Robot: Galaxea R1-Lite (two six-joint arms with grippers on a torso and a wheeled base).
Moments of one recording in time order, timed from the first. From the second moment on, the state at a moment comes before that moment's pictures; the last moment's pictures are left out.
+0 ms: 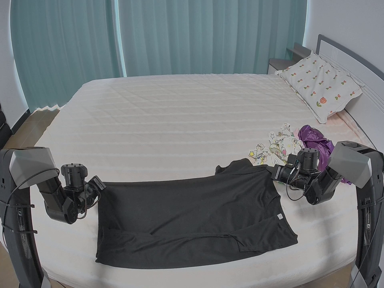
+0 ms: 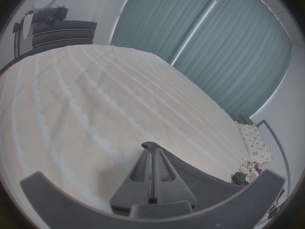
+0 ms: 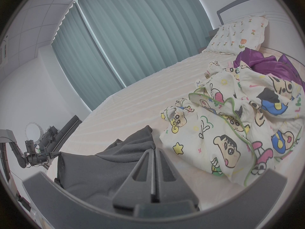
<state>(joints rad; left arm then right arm) 0.03 2.35 -0.72 -1.12 0.08 -0.69 0.09 2.51 -1.08 -1.06 0.29 0.33</state>
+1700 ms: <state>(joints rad) 0.05 2.30 -0.45 -1.25 0.03 -0.57 0.10 2.37 -0.50 -1.44 0.33 0.39</state>
